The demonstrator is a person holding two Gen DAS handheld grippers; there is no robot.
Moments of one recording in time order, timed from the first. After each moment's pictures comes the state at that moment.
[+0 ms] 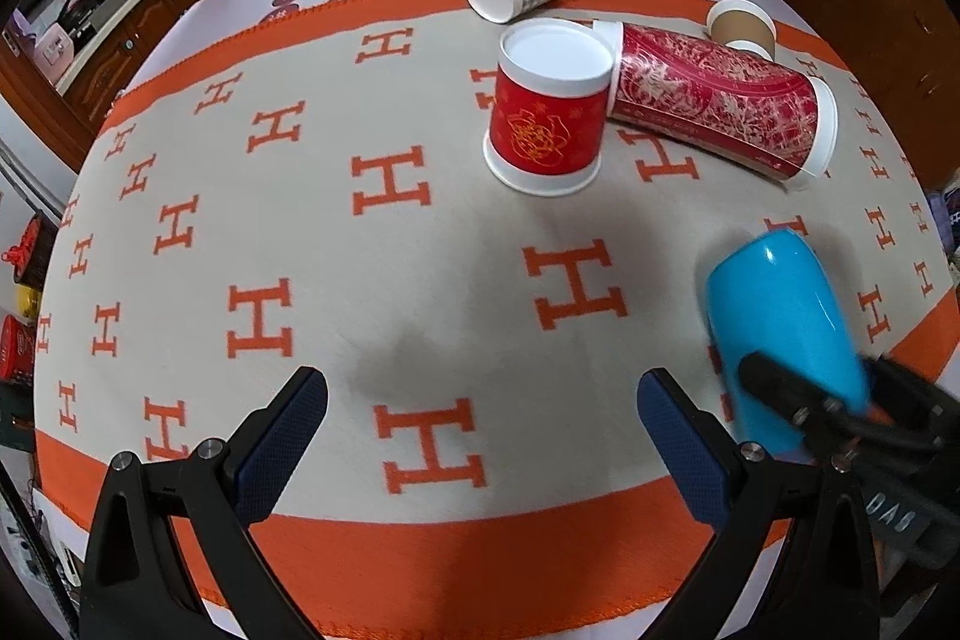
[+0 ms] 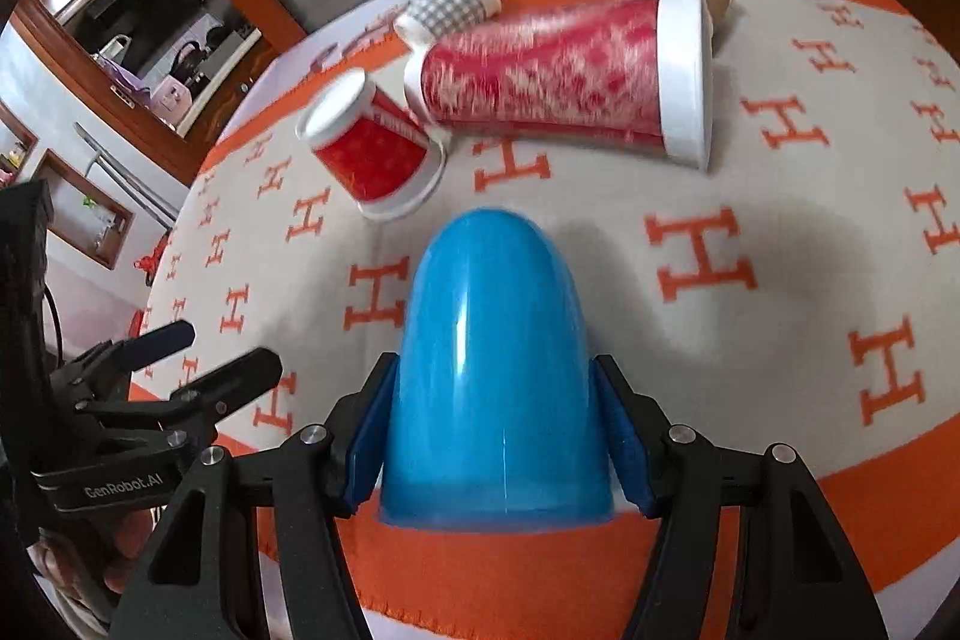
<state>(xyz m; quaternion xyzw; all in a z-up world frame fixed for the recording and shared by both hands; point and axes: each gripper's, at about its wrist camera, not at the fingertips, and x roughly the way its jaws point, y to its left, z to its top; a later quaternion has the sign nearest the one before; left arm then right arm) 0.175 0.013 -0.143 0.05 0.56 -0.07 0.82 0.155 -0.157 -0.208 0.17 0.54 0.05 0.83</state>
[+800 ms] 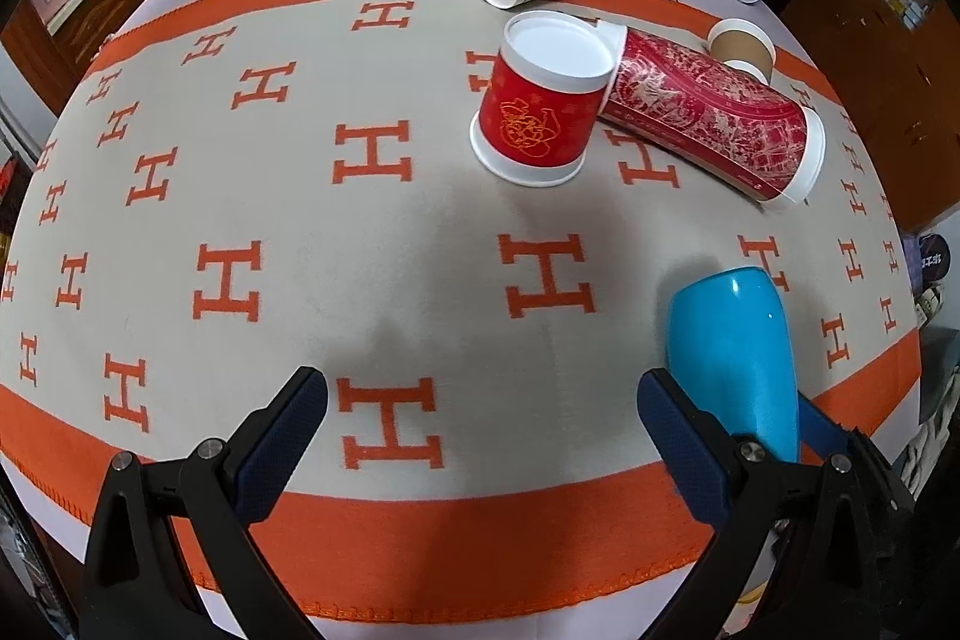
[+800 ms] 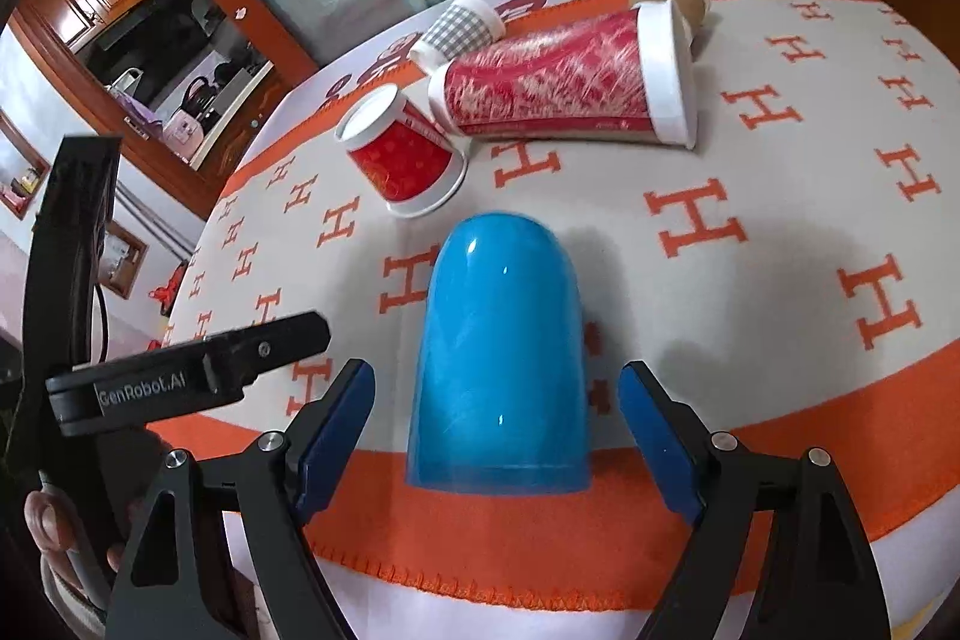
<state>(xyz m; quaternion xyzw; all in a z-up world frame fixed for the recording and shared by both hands) 0.176 0.017 -0.142 -0.02 0.58 -0.08 0.81 0.109 -0.150 -0.189 0.20 0.49 0.05 0.85</state>
